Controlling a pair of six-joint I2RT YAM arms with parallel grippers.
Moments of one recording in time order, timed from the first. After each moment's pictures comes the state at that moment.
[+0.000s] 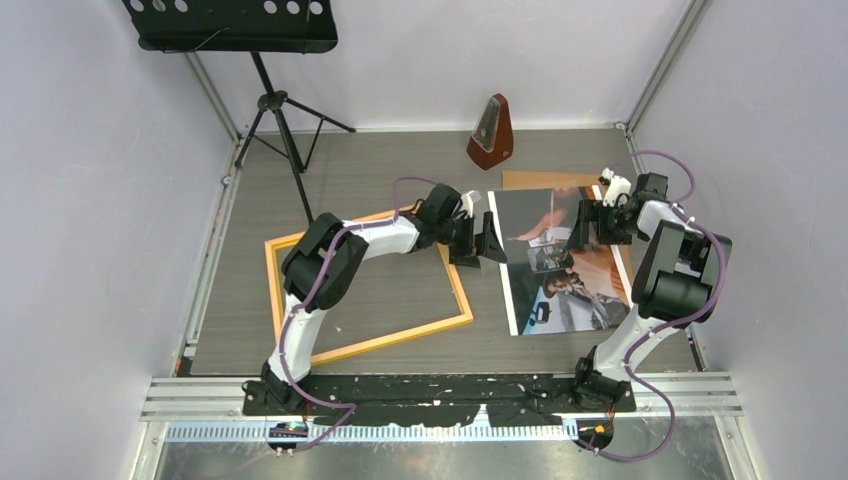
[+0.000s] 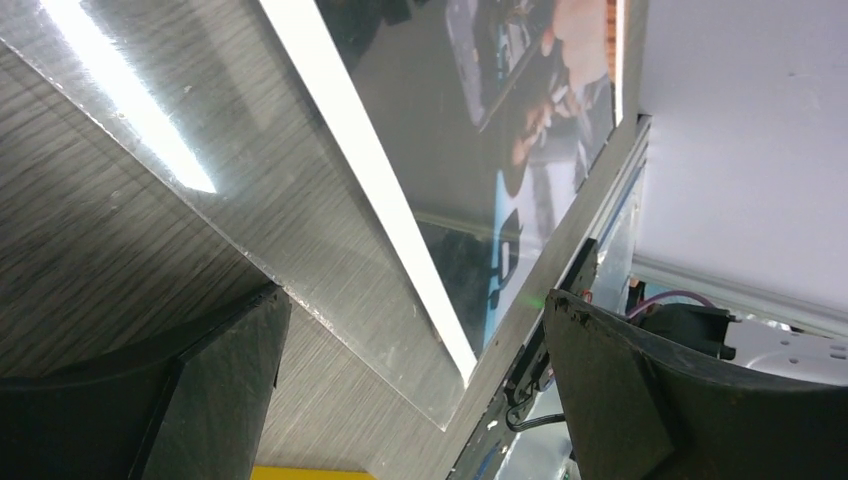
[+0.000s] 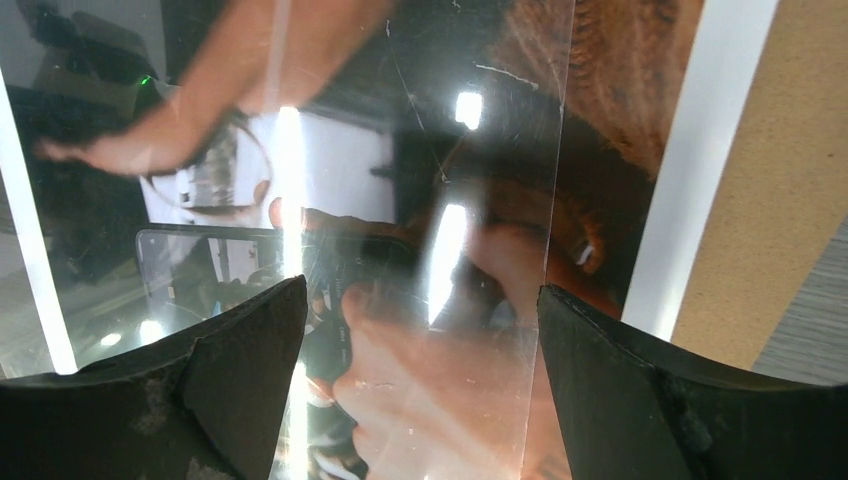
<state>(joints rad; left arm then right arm) -0.74 2.15 1.41 0.00 0.61 -0.77 -0.36 1.78 1.09 -0.47 -0.46 -0.32</state>
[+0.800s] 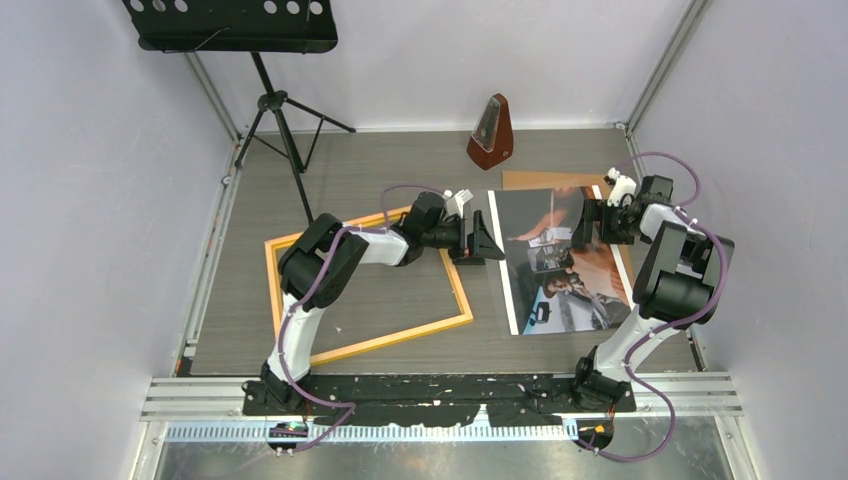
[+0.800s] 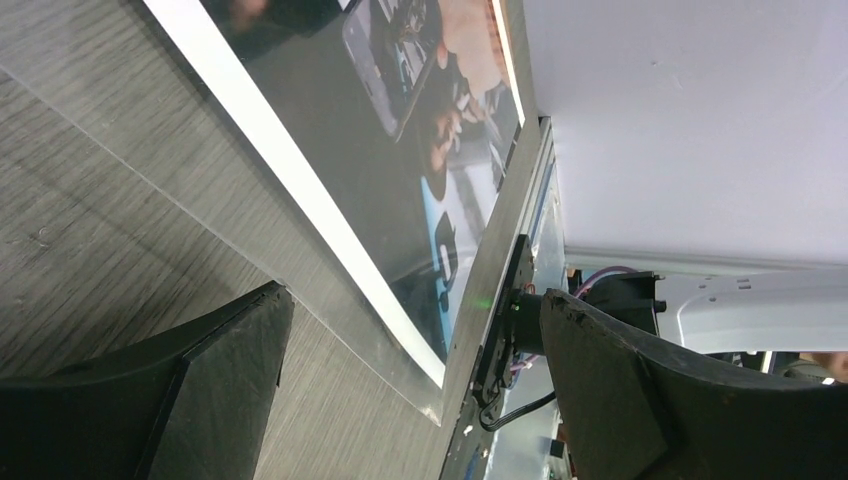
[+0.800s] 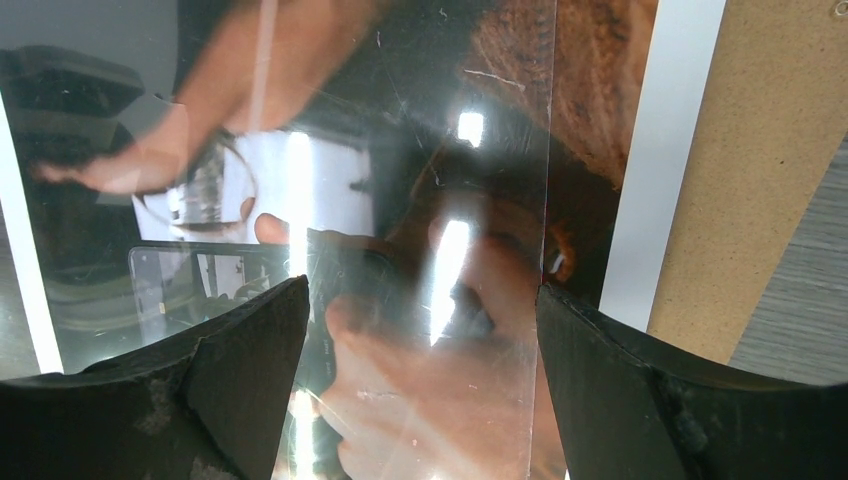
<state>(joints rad) -0.71 2.14 1.21 0.49 0.74 -0.93 -0.38 1.78 1.07 -0.40 -0.48 -0.31</state>
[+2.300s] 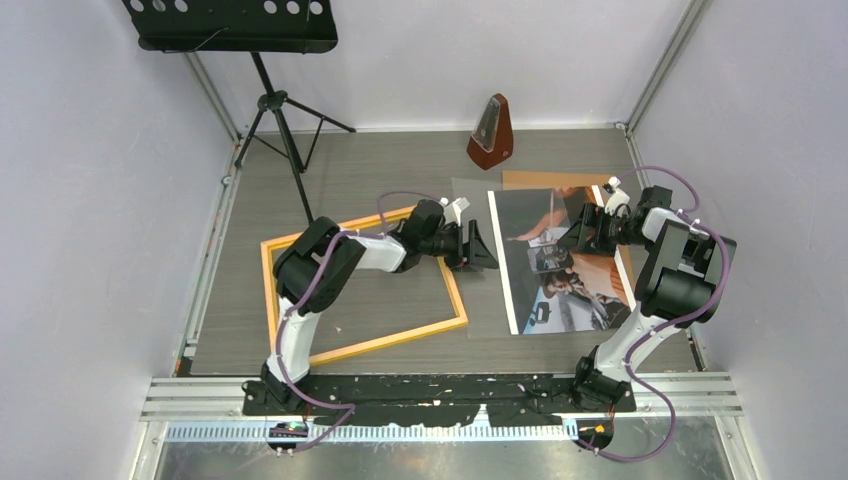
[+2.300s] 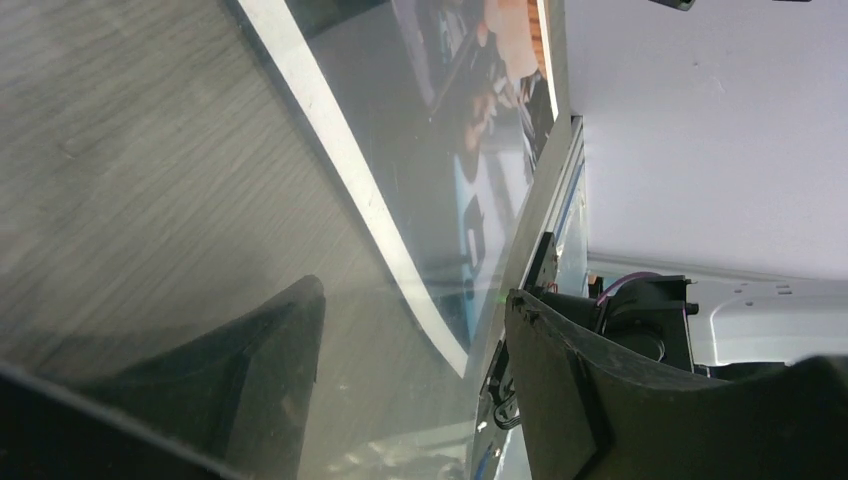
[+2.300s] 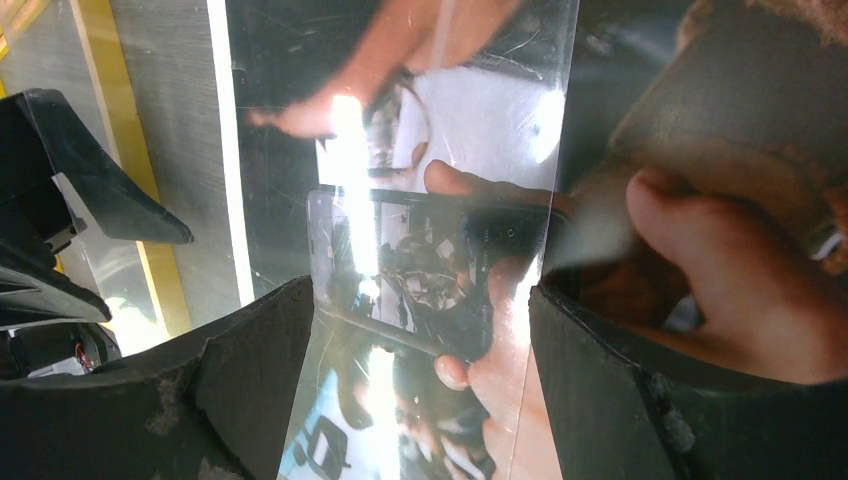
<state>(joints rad) -0.72 2.10 1.14 0.48 0.67 -0.91 -0.42 1.79 1.04 -0.51 -0.78 -0.23</state>
